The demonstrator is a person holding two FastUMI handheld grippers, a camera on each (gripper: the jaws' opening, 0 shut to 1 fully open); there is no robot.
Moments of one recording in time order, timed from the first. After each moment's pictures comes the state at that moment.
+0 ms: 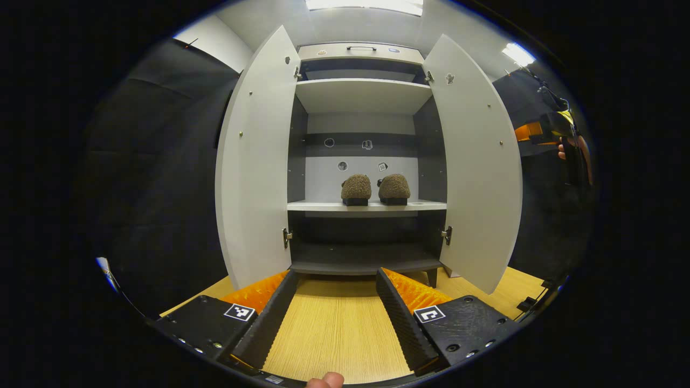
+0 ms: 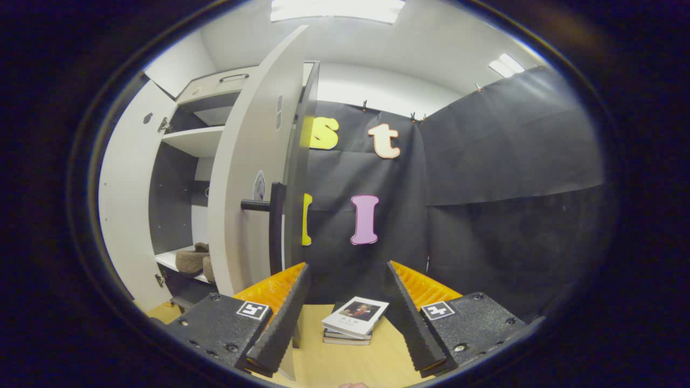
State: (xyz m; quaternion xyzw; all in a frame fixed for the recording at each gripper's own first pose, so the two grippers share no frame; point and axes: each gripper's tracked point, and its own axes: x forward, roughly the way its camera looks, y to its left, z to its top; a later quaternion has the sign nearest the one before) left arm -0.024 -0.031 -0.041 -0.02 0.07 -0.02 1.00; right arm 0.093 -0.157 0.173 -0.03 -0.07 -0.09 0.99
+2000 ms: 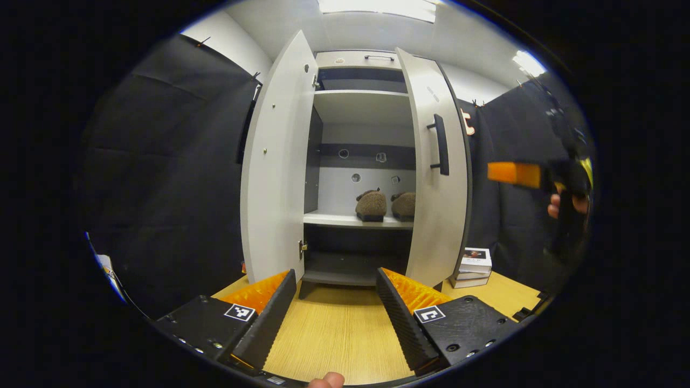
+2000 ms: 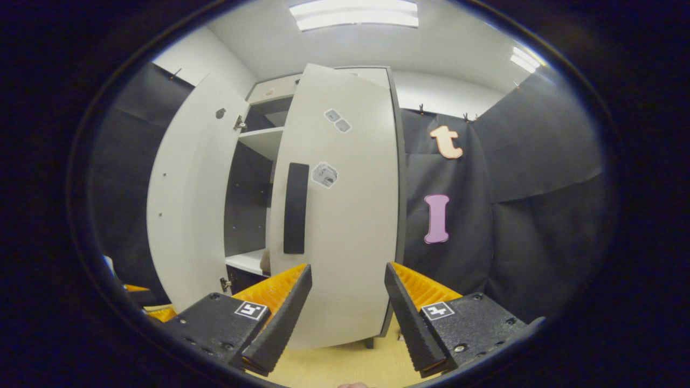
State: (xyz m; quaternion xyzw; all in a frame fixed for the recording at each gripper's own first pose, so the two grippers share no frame) left arm -0.032 0.005 0.006 -0.05 0.04 0.01 1.00; right arm 0.059 0.014 0.078 -0.01 -0.09 0.04 0.99
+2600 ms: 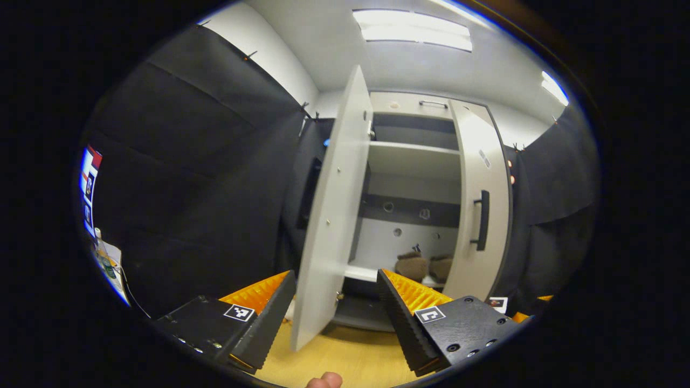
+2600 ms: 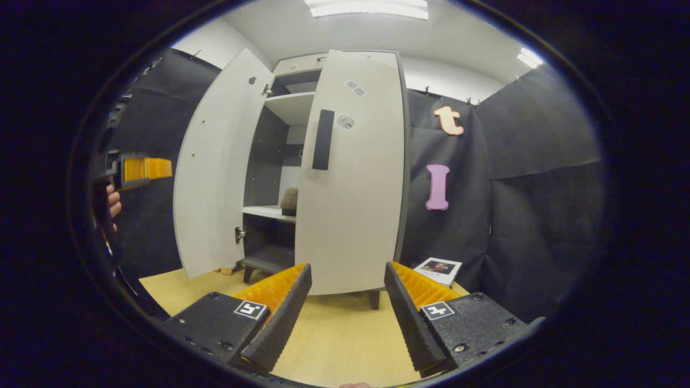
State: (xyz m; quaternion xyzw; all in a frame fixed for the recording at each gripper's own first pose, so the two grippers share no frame) left arm -0.022 0.122 0.121 -0.08 -0.08 0.14 0.98; right arm 0.011 0.030 -0.026 -0.04 -0.03 0.05 1.00
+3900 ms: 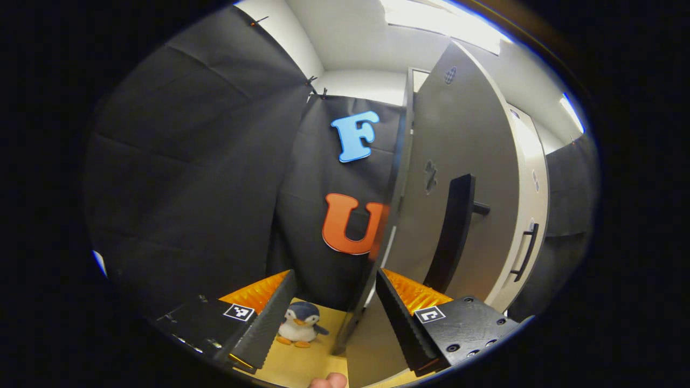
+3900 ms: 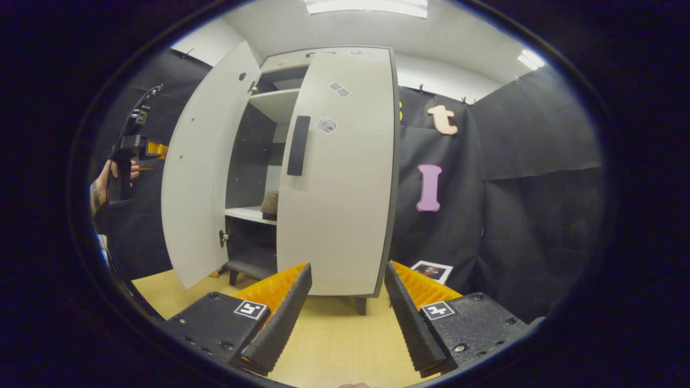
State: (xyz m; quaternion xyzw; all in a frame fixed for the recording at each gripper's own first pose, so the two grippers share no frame) left arm 0.116 0.186 0.127 -0.14 -0.01 0.05 0.99; right arm 0.037 0.010 -0.002 -0.04 -0.03 0.02 1.00
